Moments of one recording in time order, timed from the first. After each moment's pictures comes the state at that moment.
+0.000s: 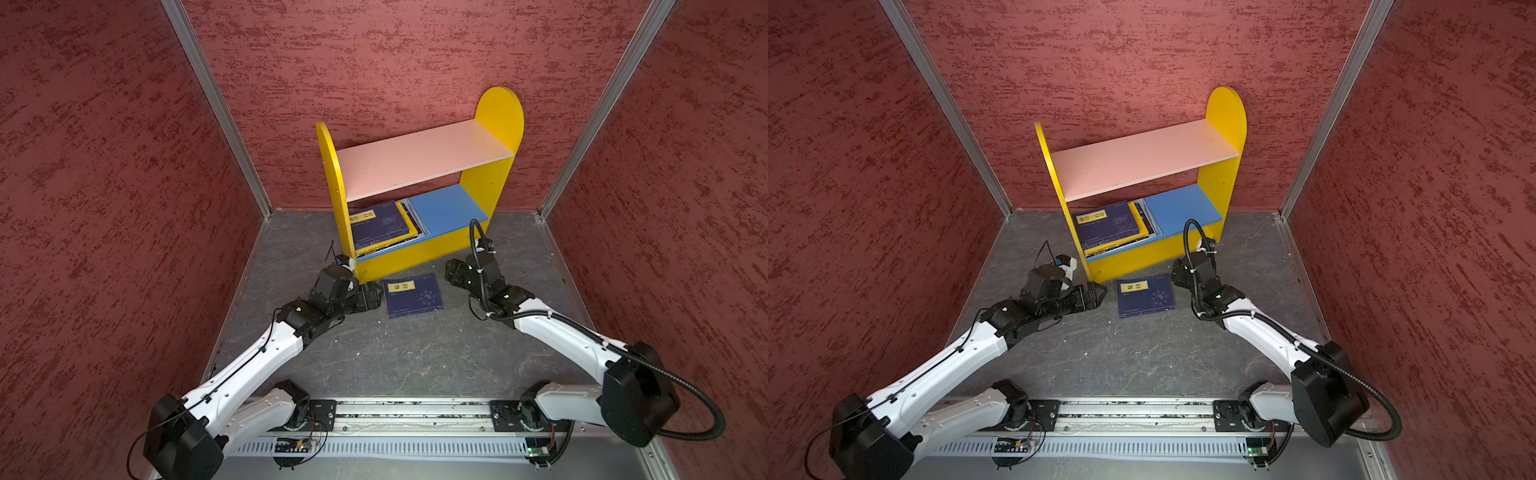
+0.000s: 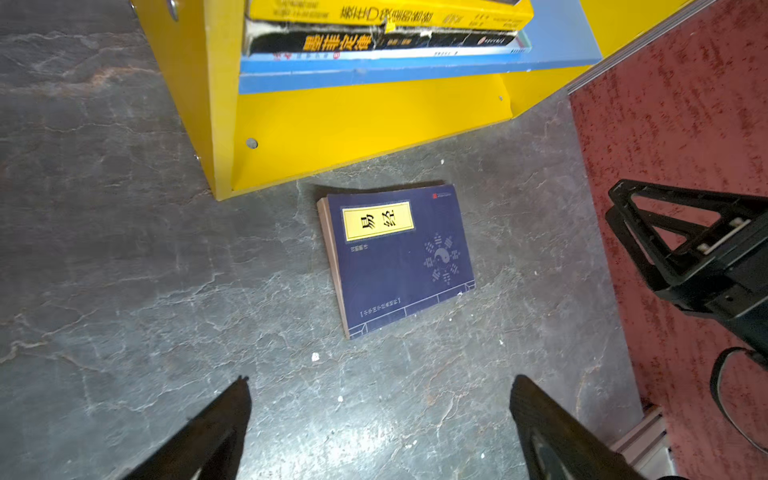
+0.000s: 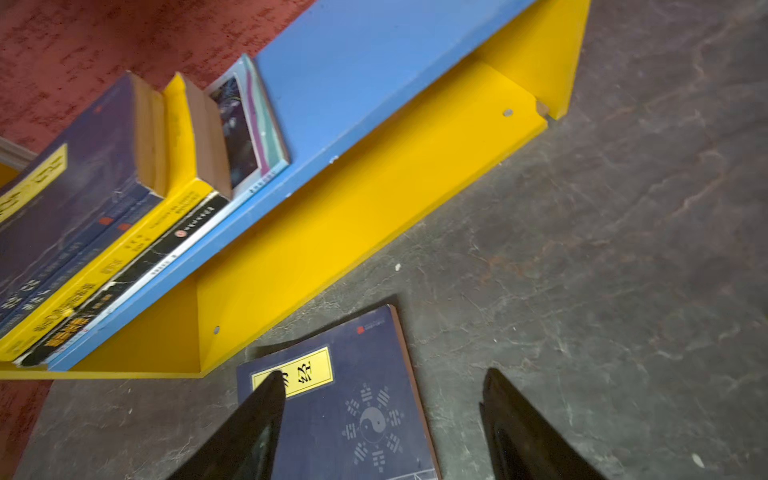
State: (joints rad) left arm -0.57 1.01 0.78 -0.48 0.05 -0.67; right arm 0.54 1.30 0.82 -0.11 0.27 0.74
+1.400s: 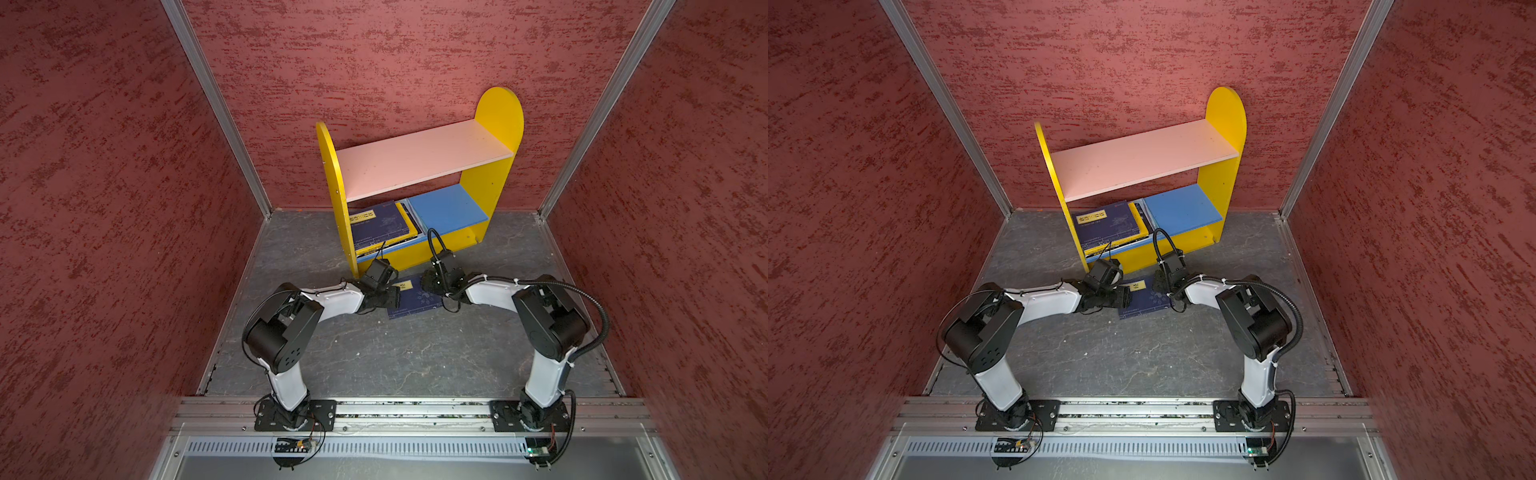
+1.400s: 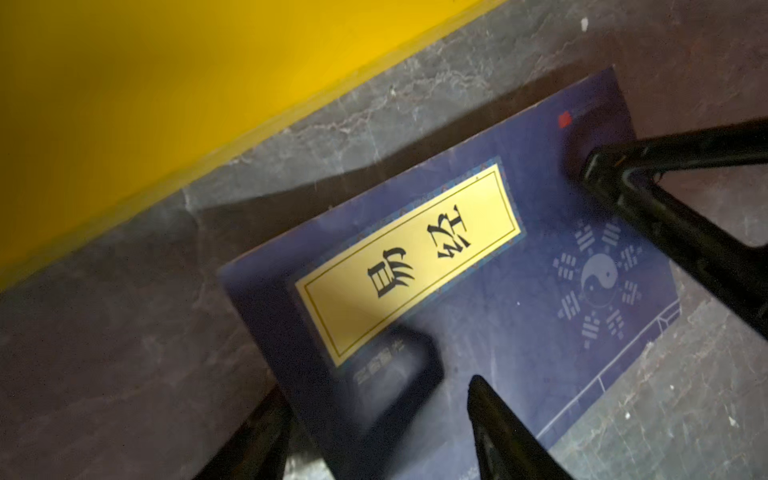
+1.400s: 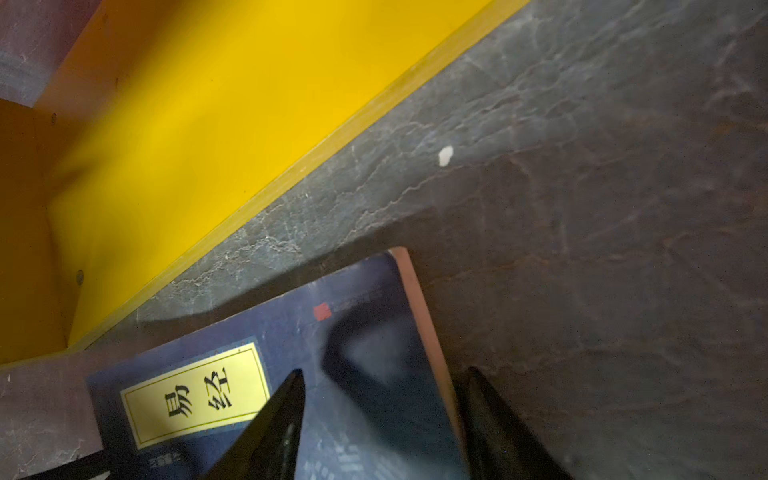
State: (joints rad) left arm -0.61 1.77 0.95 -0.16 0.04 -0.49; right arm 0.54 1.88 1.04 -0.05 0.01 0.75
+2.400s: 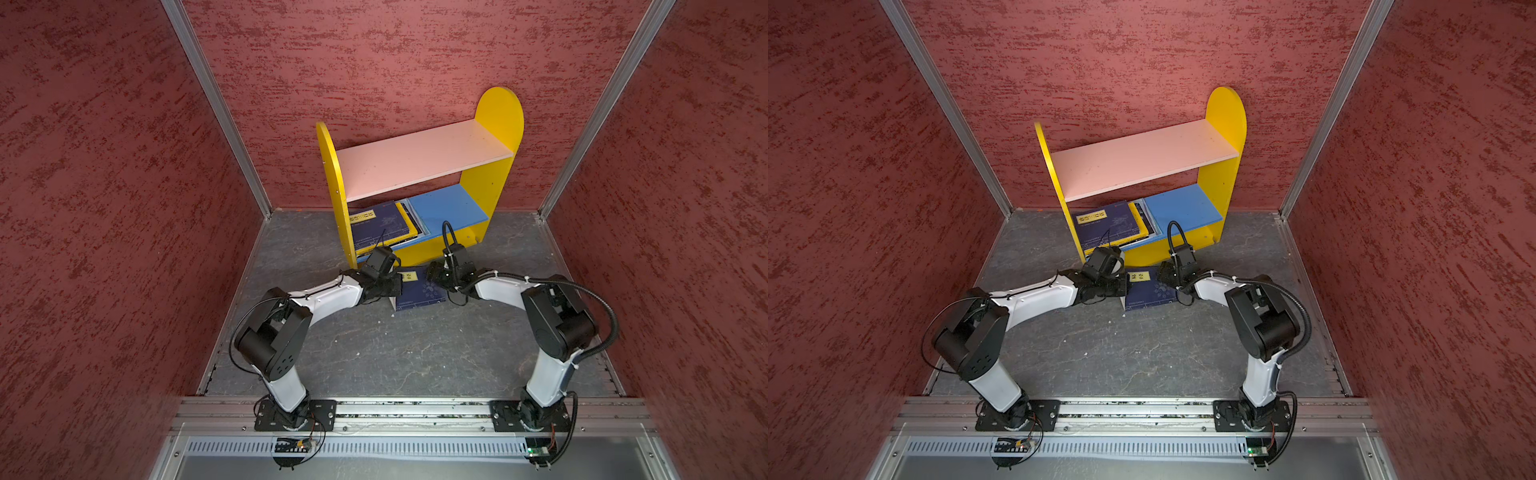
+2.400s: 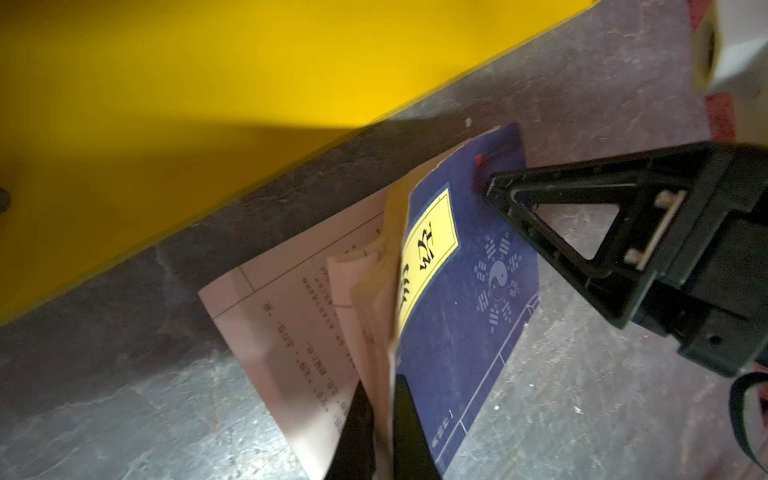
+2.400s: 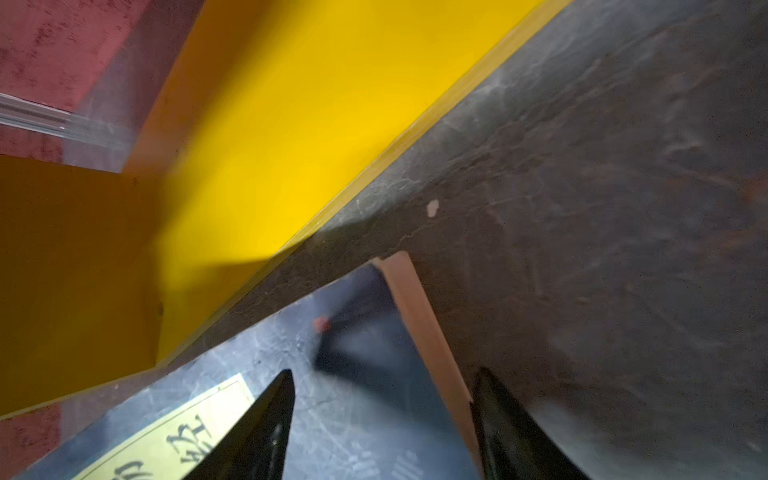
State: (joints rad) left arm -0.61 1.70 1.07 -0.24 0.13 -0.57; right arm 0.43 1.79 1.00 0.00 -0.13 0.83
